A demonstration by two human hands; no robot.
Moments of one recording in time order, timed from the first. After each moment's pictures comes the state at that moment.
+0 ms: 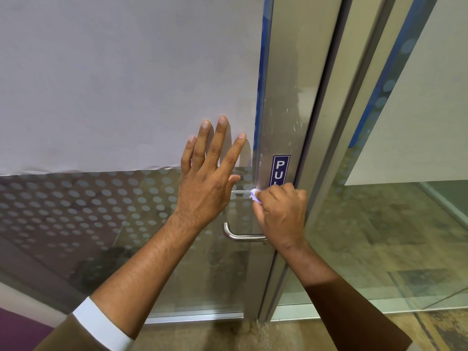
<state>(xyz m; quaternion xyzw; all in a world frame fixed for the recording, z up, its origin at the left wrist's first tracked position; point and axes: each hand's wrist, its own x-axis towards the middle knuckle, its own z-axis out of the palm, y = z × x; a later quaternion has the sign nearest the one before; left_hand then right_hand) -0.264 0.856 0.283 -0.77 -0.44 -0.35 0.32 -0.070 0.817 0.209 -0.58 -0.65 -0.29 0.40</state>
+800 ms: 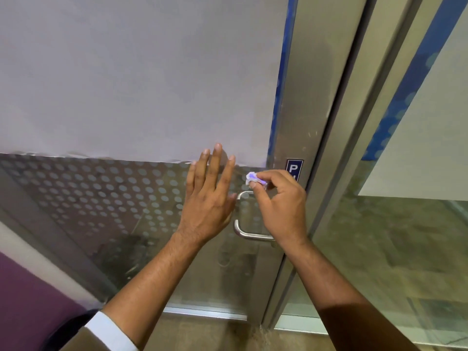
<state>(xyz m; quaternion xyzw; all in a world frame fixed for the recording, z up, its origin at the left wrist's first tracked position) -0.286 0.820 0.245 -0.76 -0.50 -0.32 0.26 -0.103 0.791 0.275 -0.50 -0.63 0.09 0.59</state>
